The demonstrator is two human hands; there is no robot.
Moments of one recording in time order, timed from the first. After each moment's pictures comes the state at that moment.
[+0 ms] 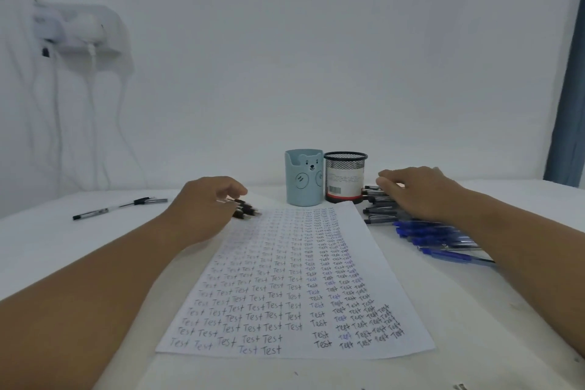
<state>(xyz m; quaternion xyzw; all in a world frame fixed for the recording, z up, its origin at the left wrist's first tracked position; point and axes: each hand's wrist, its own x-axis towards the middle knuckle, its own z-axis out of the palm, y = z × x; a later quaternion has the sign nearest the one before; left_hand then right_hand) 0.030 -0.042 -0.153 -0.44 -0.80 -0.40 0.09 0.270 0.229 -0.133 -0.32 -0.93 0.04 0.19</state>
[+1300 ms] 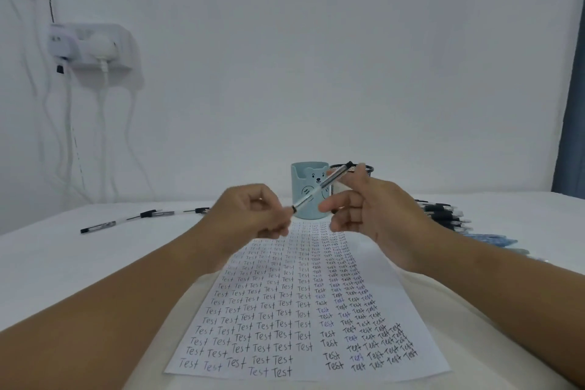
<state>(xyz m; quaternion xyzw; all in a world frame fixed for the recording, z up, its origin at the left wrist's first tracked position) 0.089 -0.035 -0.137 -0.47 -0.63 -0.60 -0.18 0.251 0.120 -0.131 -0.10 -0.69 0.65 0.30</state>
